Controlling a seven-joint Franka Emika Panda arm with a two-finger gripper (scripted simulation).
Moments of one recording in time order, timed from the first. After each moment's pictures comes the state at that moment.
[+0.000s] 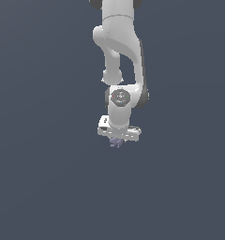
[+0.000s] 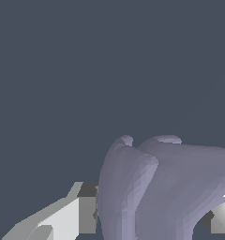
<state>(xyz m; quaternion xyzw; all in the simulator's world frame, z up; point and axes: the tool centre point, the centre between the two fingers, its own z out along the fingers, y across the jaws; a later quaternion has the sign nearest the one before) -0.013 0.027 0.049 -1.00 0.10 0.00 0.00</state>
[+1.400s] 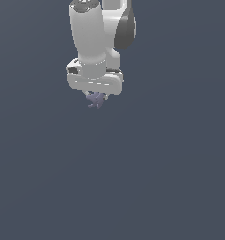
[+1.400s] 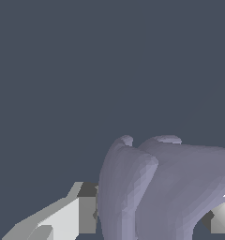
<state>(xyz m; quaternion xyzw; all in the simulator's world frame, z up) -0.090 -0.065 0.268 -1.00 0.10 0.00 0.00</state>
